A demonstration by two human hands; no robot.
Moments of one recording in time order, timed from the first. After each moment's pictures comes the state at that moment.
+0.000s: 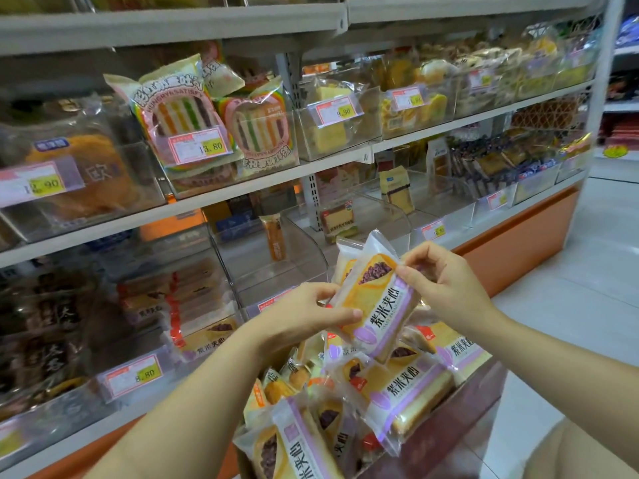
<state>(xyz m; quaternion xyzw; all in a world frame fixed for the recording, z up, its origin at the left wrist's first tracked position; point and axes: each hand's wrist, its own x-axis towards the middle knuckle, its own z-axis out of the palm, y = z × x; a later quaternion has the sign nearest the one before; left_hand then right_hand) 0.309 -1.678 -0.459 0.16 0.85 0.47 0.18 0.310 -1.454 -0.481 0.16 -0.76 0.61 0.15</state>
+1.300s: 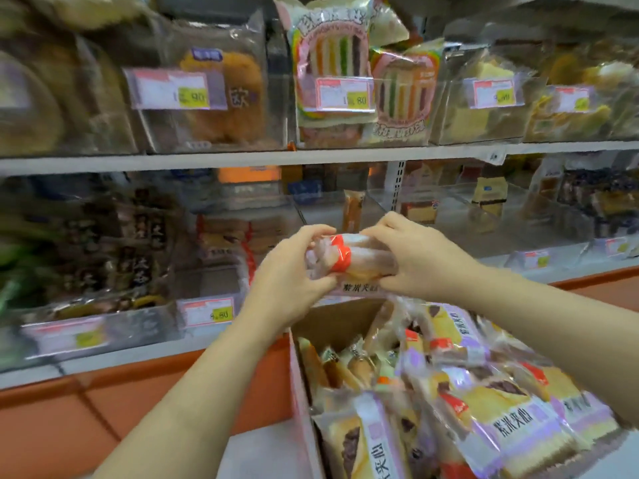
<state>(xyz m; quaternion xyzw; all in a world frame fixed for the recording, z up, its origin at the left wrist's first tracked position) 0.330 -1.802 -0.469 0.05 0.89 0.38 -0.24 0.265 -1.614 -0.426 0.40 -0.91 0.05 0.13</state>
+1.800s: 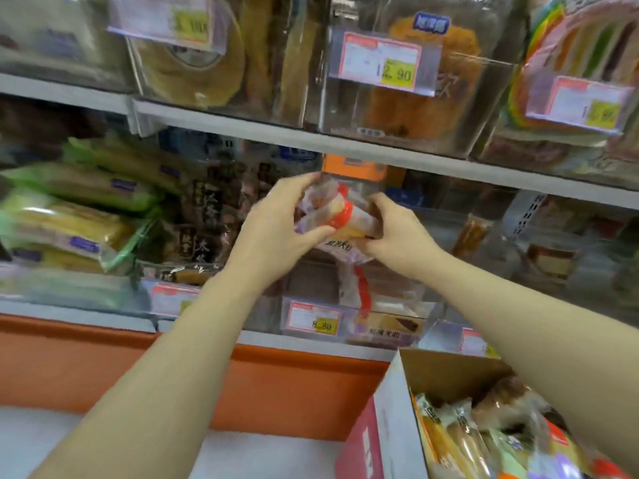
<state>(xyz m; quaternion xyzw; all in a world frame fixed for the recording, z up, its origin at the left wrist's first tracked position) 0.326 -1.988 -0.472 -0.07 0.87 0.32 -0.36 0.203 -1.838 -0.453 0.44 -0.84 0.30 0.07</state>
